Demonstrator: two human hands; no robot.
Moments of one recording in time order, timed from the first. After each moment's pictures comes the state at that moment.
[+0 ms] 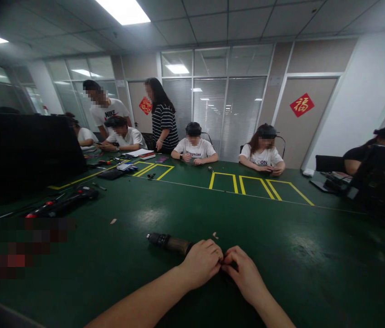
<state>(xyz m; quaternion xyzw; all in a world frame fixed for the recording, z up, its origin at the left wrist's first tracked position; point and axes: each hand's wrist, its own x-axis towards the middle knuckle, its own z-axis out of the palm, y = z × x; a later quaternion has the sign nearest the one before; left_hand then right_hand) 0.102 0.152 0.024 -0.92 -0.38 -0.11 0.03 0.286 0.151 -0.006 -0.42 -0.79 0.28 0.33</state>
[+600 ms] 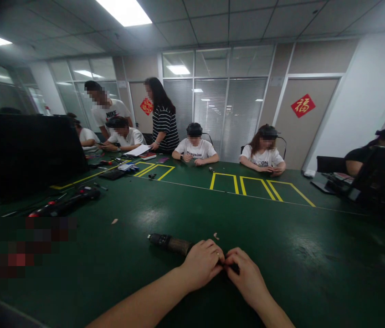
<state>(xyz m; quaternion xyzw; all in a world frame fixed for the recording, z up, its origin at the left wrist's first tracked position) 0.100 0.150 0.026 -0.91 -0.39 -0.12 -0.01 0.287 0.150 -0.007 -0.43 -0.81 0.24 0.31</state>
